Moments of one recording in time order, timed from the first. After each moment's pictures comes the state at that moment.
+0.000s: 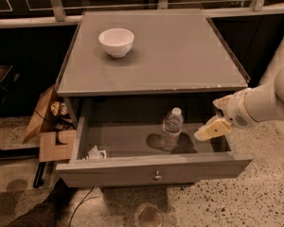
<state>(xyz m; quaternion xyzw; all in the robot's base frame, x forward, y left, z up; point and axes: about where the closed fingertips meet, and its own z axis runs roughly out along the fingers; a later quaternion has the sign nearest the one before) 0.523 -0.220 0.773 -0.44 0.84 0.08 0.31</state>
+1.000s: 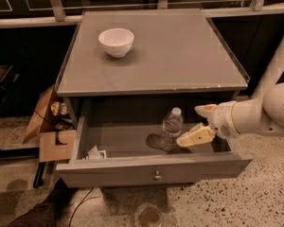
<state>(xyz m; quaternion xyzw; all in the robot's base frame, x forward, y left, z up) 0.524 -0.169 0.745 -0.43 0.80 0.18 0.37</state>
